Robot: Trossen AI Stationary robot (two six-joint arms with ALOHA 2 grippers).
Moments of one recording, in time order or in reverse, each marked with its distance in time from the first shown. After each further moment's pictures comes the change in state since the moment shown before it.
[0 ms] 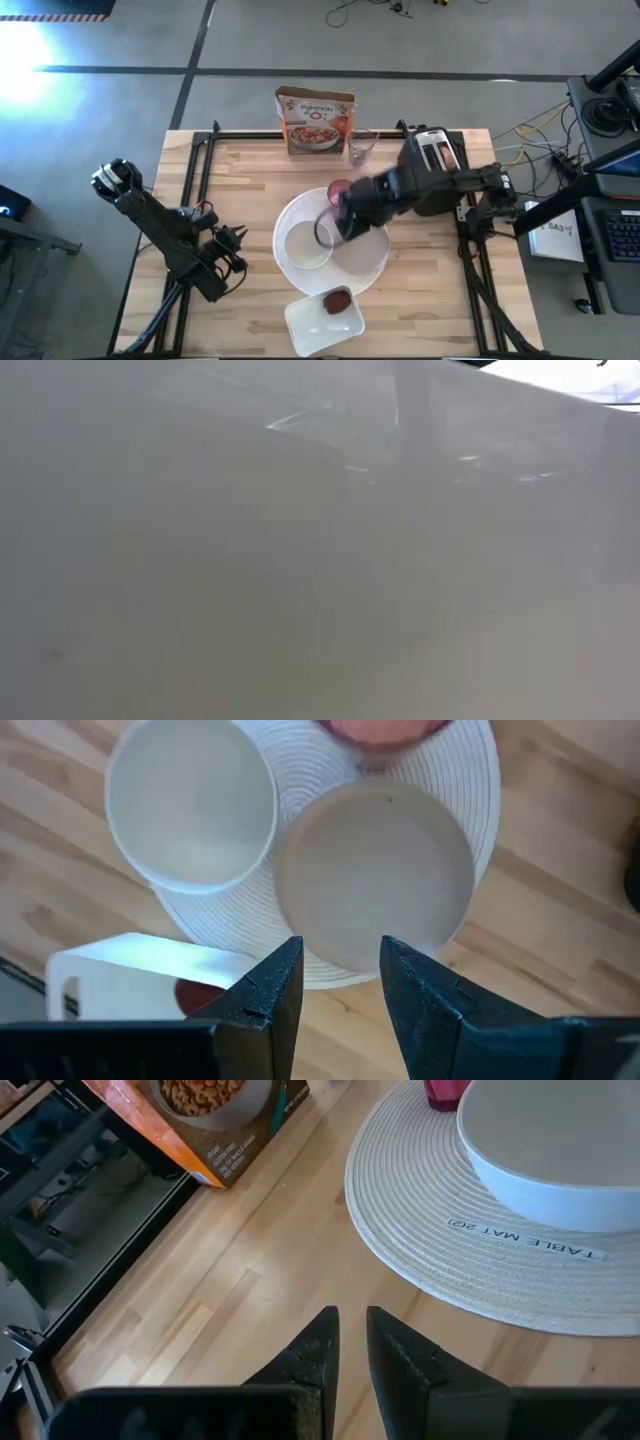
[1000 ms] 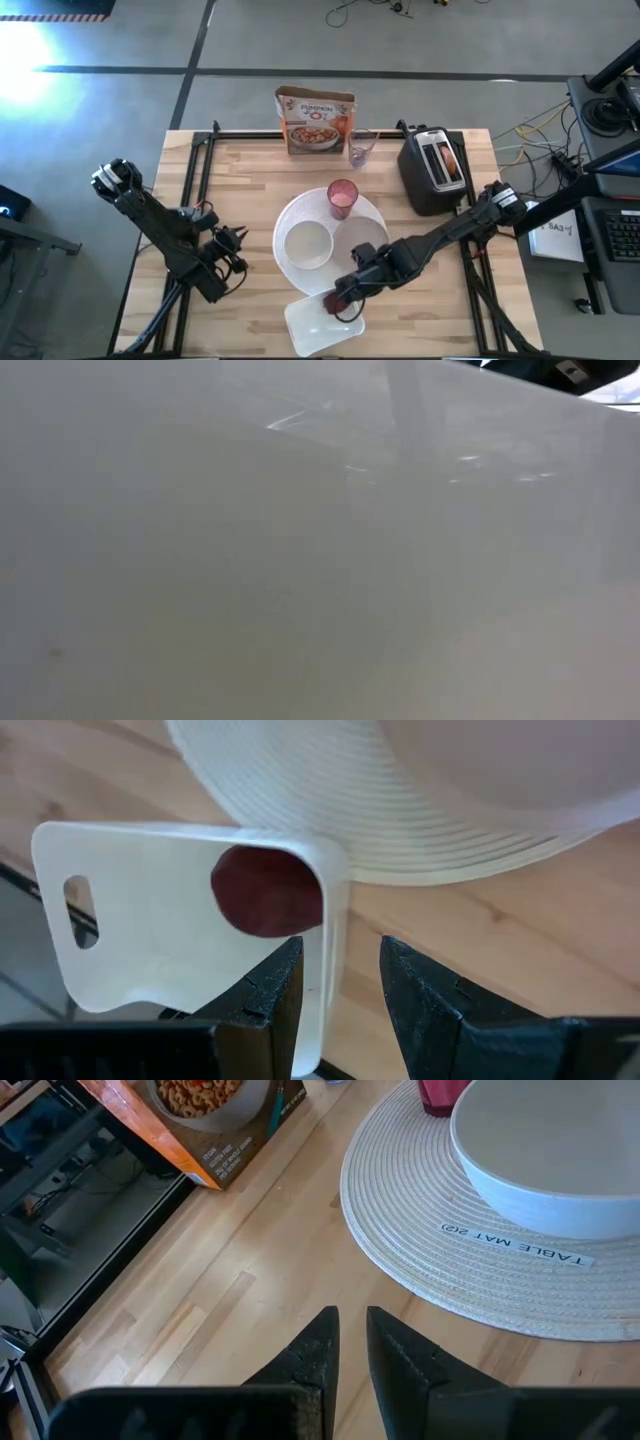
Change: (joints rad) left arm 0.000 0.000 0.010 0.006 -0.002 0.001; right arm 0.323 0.005 -0.423 0.562 -0.031 0.418
